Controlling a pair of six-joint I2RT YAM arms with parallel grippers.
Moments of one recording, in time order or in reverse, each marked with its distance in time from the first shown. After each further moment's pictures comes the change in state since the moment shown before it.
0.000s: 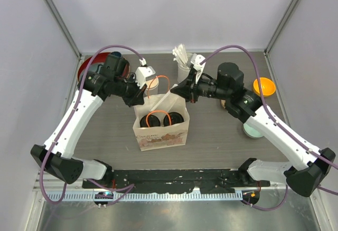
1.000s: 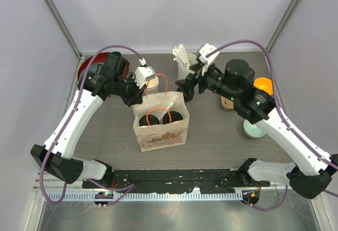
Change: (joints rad) left arm 0.001 0.000 0.000 0.000 -0.040 0.008; right arm 0.059 -0.007 0.154 -0.165 0.421 -0.099
